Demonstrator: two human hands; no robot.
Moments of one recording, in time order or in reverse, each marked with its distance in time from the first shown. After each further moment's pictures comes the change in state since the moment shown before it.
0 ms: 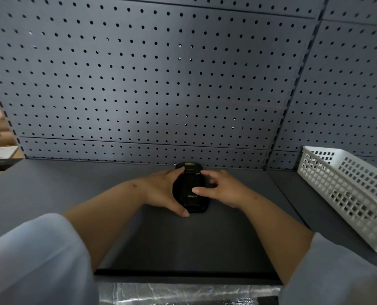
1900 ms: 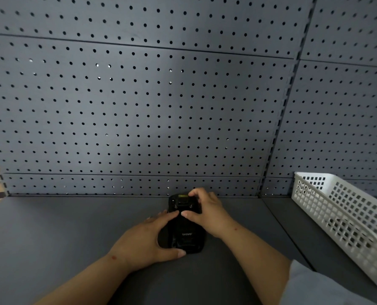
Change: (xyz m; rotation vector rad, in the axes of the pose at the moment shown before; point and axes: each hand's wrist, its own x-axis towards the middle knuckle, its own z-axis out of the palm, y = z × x) left_hand -0.018 -0.017 0.032 -0.113 0.288 0.125; right_hand 0.030 -0.006 0.013 0.008 0.182 -0.039
